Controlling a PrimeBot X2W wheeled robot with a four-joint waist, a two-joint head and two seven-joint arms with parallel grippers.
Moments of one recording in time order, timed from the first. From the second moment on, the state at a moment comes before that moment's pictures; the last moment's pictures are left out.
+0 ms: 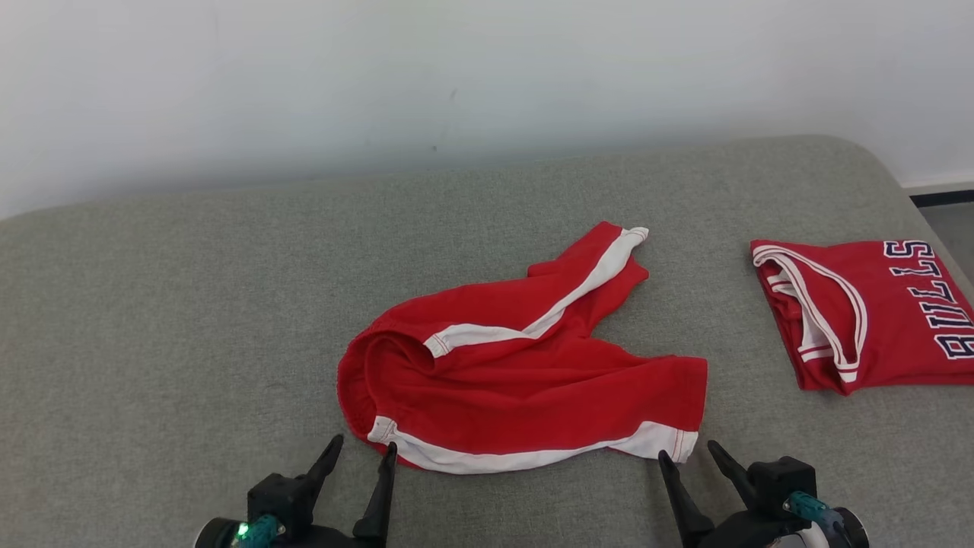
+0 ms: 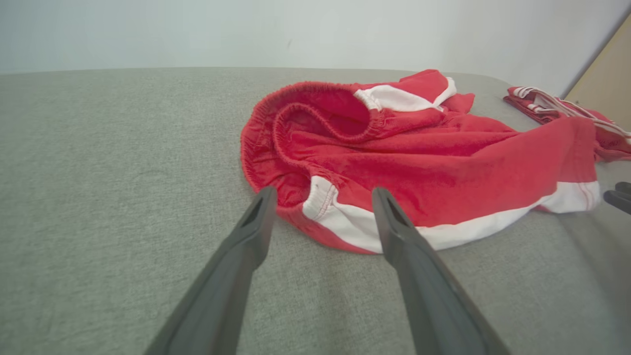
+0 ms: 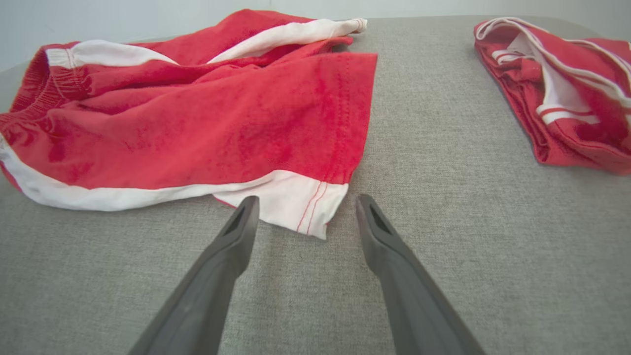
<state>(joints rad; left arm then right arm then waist) -0.16 0.06 -0.22 0.47 -0.19 -0.13 -0.26 -0.15 -0.13 0.22 0.53 0.23 0.13 -0.13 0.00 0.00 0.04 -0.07</state>
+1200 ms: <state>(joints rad) -0.40 0.07 -0.33 0.76 -0.19 -0.13 -0.24 -0.32 -0.11 0.35 0.78 0.30 0.13 -0.24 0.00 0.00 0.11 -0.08</state>
